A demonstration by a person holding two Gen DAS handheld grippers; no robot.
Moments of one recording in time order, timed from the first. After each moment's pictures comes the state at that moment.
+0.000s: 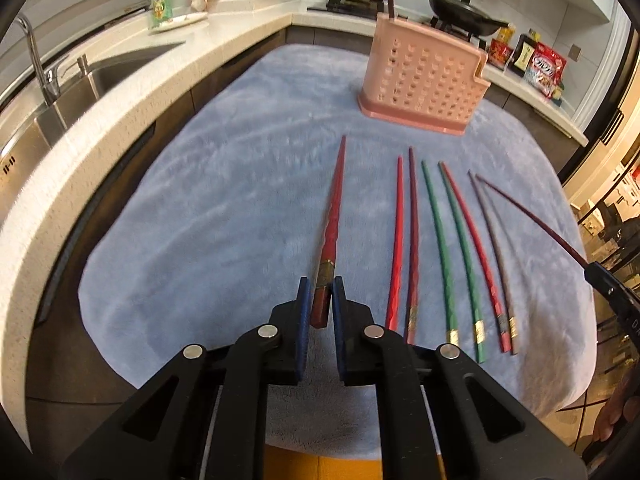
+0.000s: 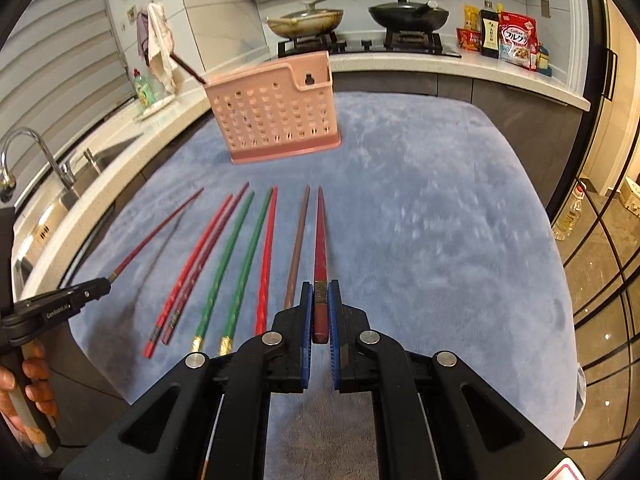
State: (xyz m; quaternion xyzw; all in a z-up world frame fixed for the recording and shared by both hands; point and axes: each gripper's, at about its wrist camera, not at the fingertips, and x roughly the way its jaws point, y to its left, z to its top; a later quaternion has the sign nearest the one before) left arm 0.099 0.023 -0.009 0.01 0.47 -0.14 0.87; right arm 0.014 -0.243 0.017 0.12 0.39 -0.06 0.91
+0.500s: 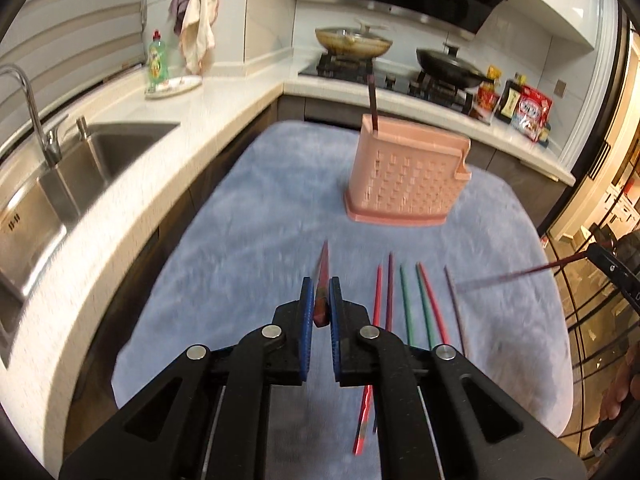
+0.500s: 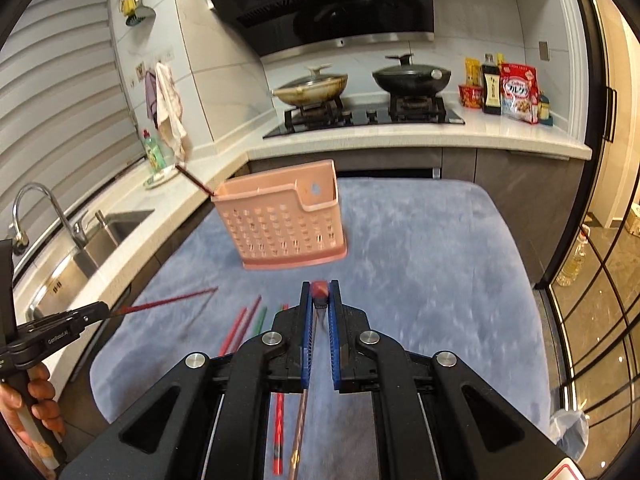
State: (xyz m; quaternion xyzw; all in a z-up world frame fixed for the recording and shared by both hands) left arm 0.144 0.011 0.077 0.00 0.38 -0.15 0.91; right arm 0.062 -0.270 0.104 0.12 0.29 -0.07 0.95
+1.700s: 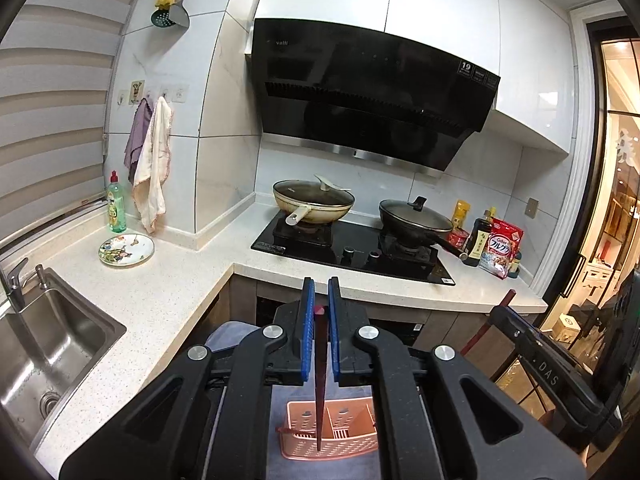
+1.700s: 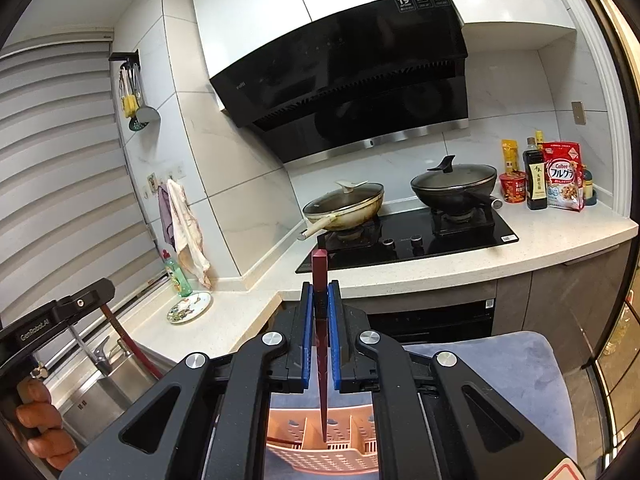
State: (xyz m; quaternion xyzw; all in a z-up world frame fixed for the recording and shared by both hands) left arm 0.284 -0.074 0.270 -0.06 0.19 -0.19 0.96; right arm 0.250 -0.301 0.238 0.16 0.15 -0.03 0.97
